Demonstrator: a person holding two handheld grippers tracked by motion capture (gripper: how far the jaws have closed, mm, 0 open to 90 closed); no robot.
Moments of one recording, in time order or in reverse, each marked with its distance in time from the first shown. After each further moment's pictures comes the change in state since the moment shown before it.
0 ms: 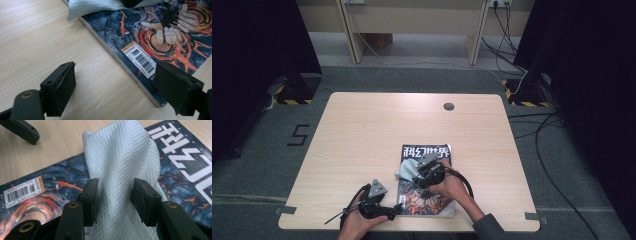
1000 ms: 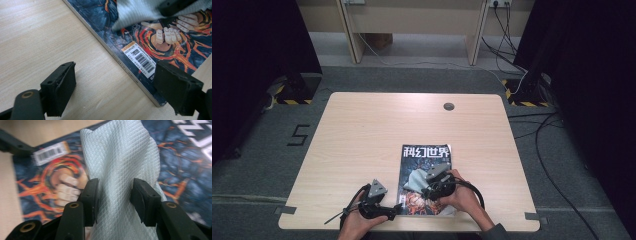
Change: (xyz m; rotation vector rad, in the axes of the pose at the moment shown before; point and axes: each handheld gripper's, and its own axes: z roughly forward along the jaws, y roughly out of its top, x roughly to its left) left arm 0.000 0.000 0.000 0.000 -0.001 0.000; right arm 0.016 -0.029 -0.029 0.043 0.000 -0.004
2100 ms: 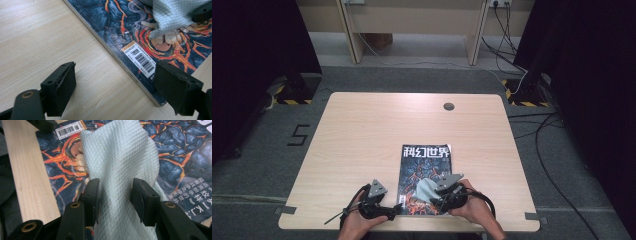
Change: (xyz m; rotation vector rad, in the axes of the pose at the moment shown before) left arm 0.000 0.000 0.000 -0.001 -0.001 -0.002; right arm 0.015 -0.034 -0.024 -0.028 0.041 -0.013
